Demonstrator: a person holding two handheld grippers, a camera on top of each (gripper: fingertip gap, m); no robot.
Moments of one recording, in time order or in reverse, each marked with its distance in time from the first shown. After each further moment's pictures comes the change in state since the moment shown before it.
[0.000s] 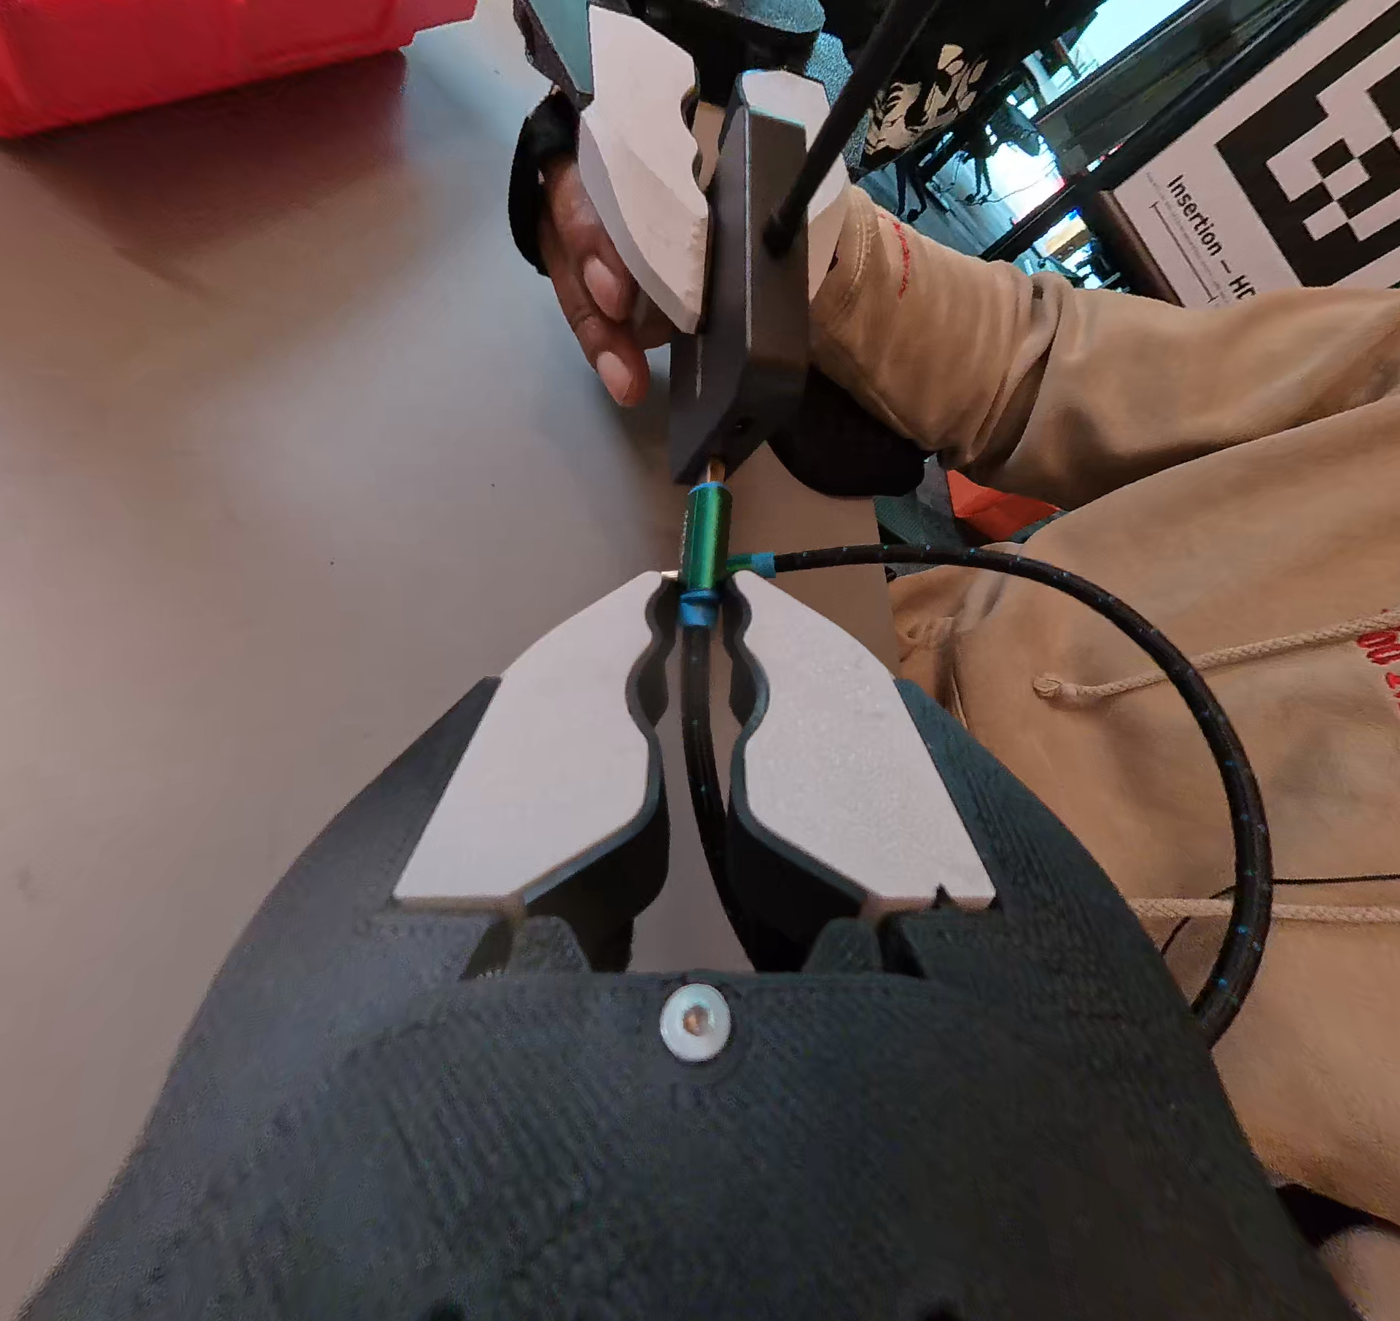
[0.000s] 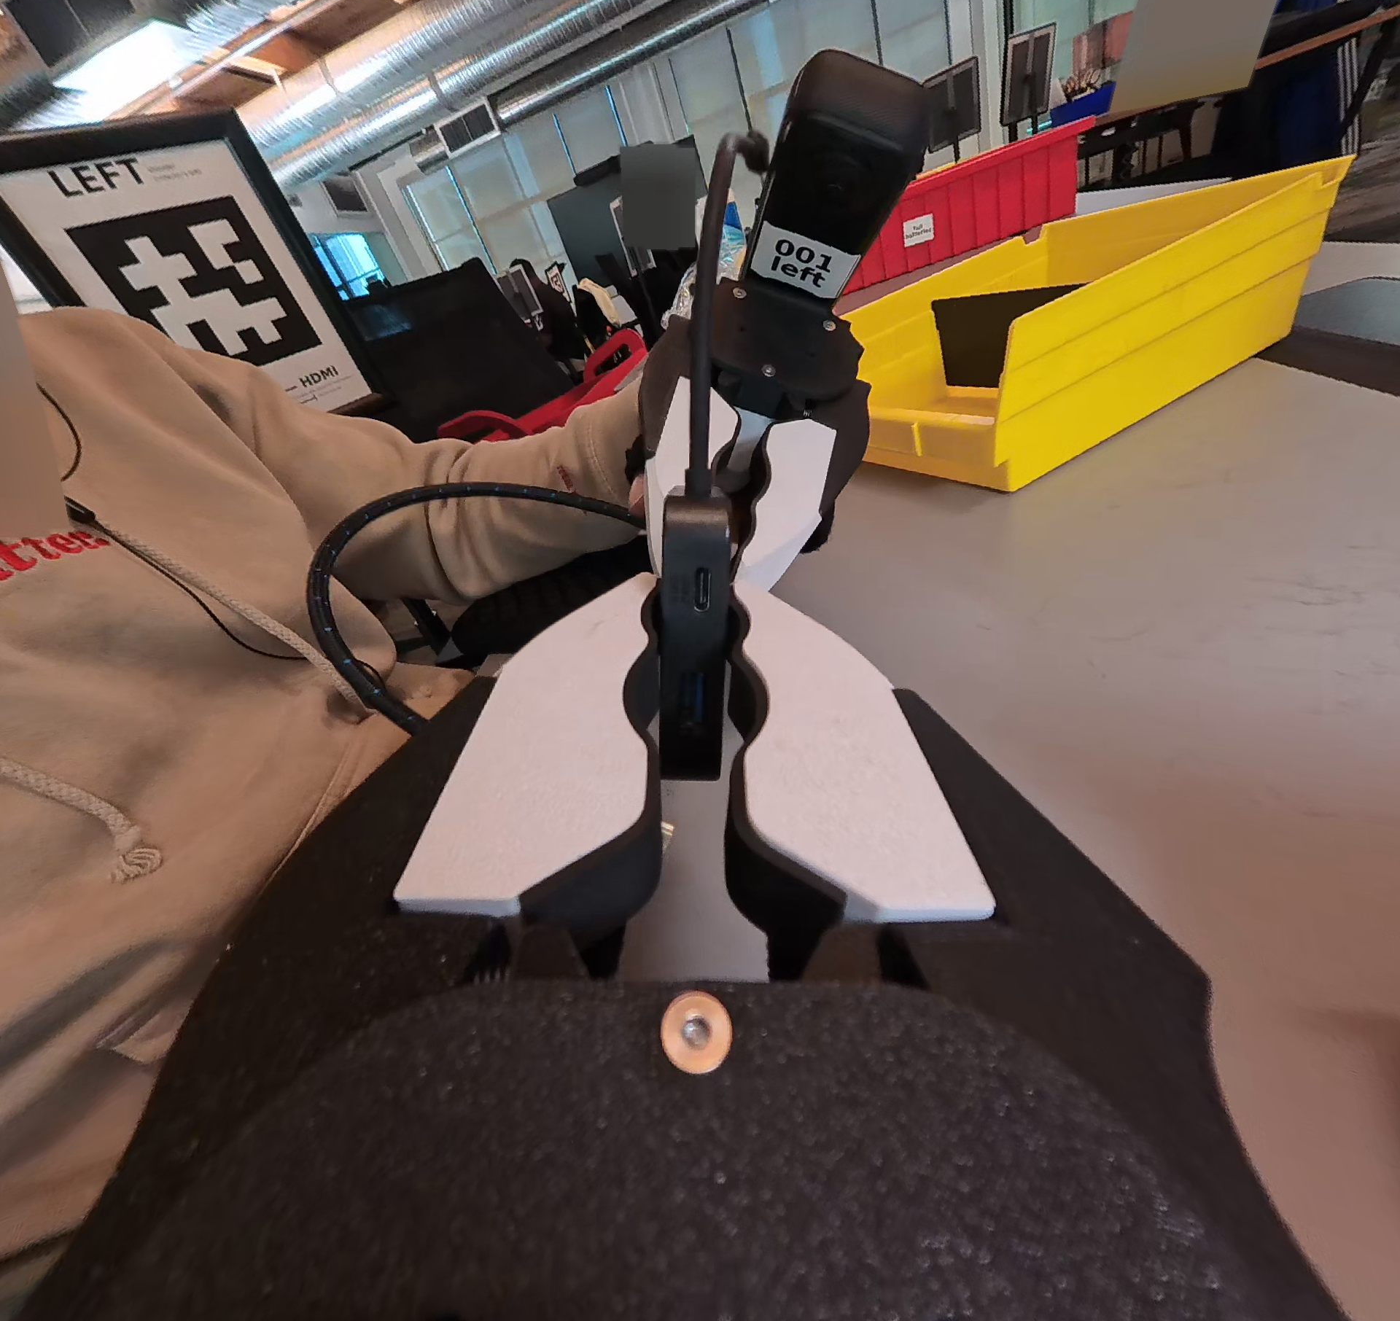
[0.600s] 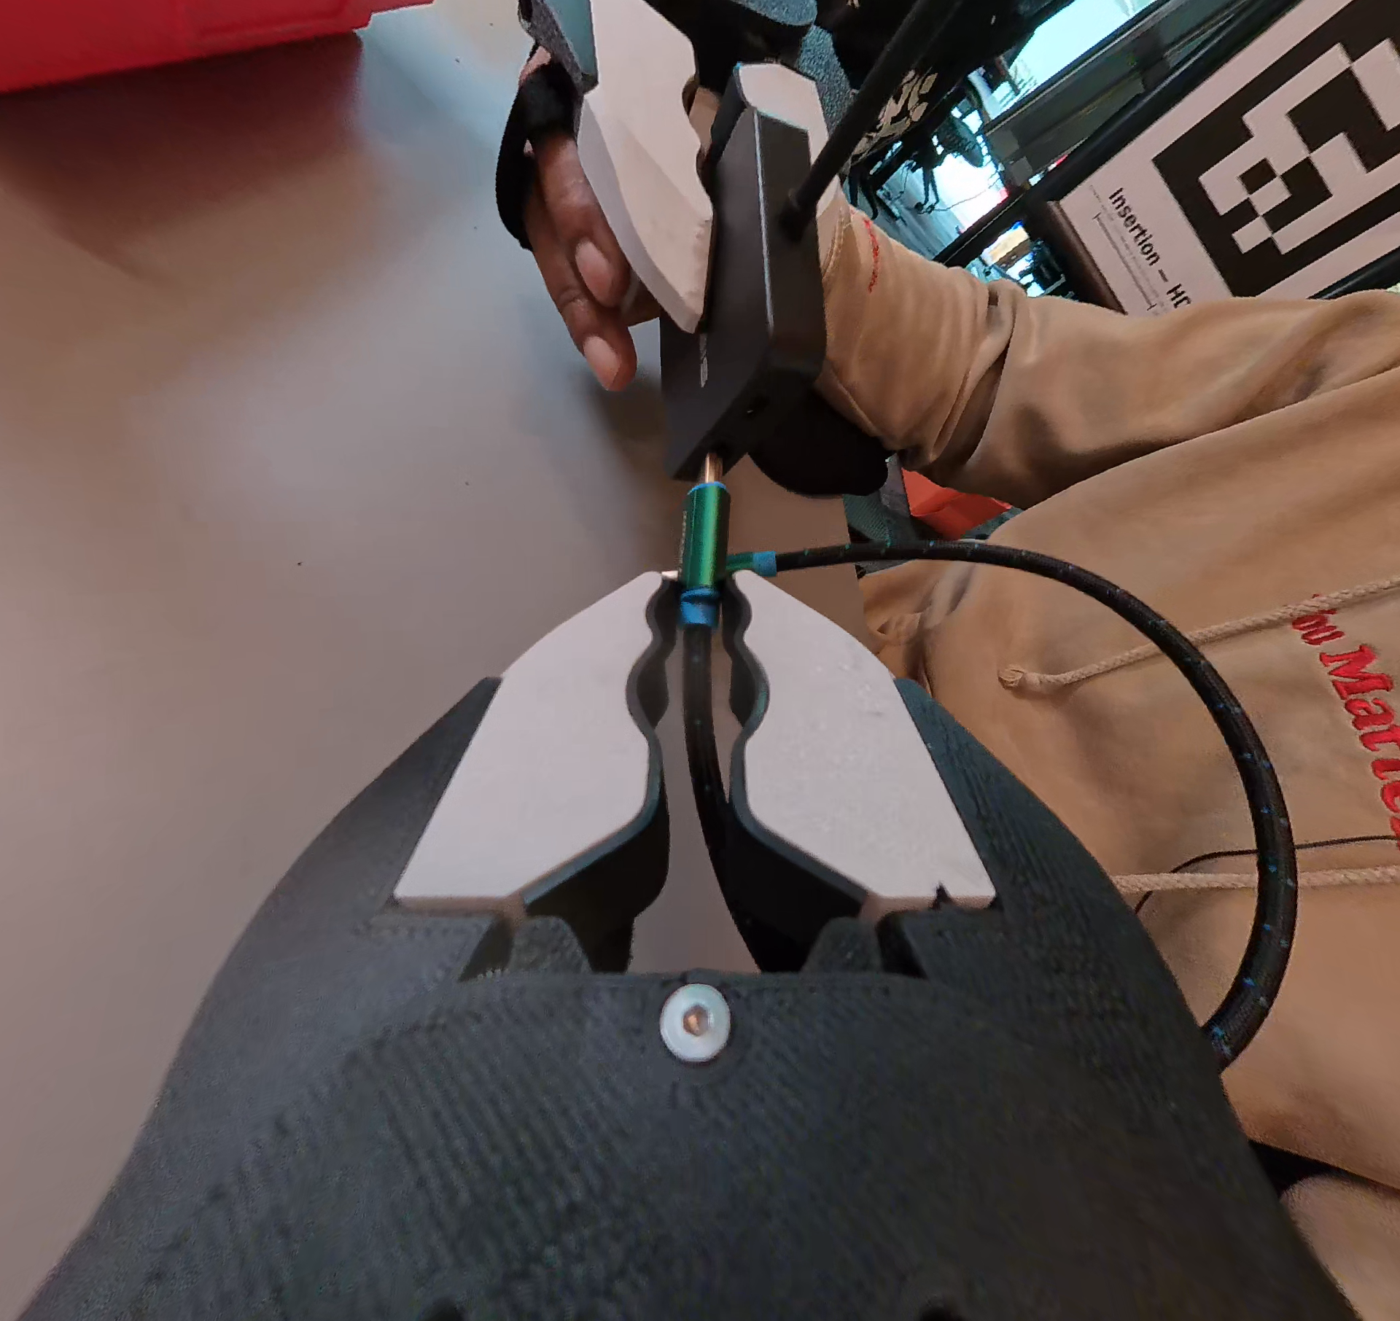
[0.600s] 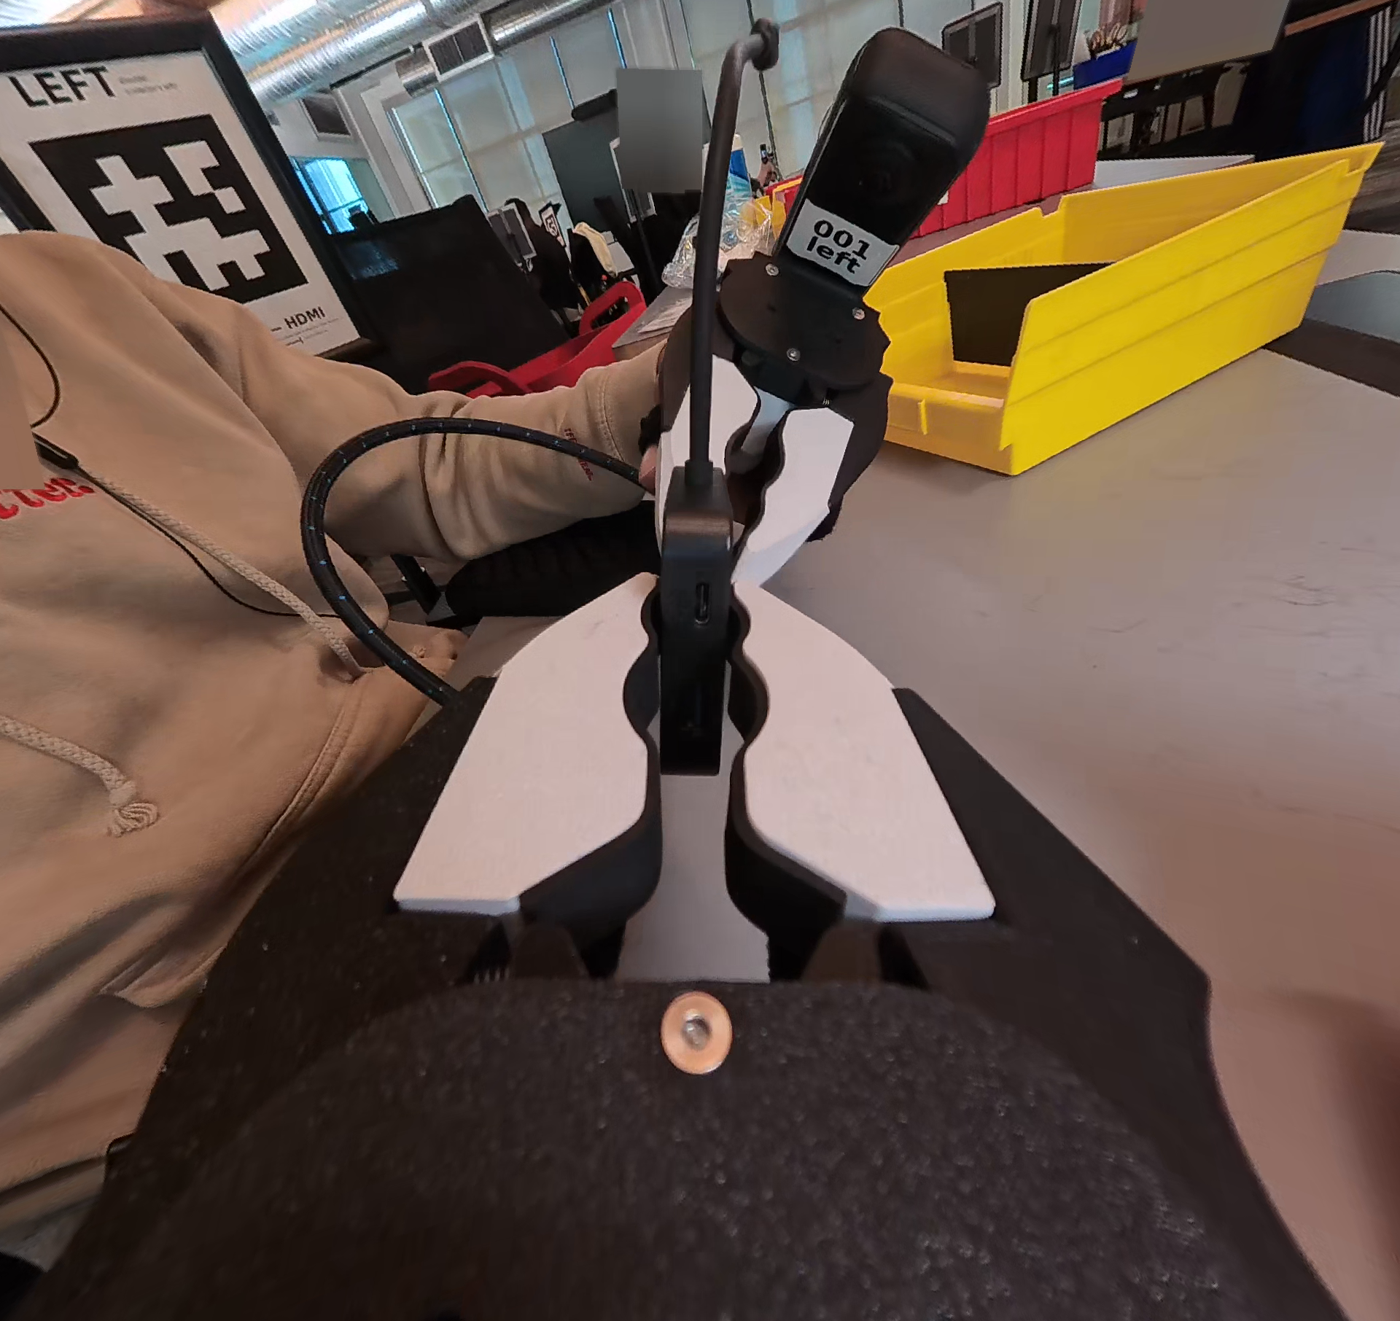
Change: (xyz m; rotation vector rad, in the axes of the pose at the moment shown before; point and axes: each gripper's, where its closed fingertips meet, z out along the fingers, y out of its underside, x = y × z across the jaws) left arm 0.003 0.001 0.000 0.002 0.064 -0.020; right arm -0.004 0.003 -0.003 -0.063 -0.001 -0.045
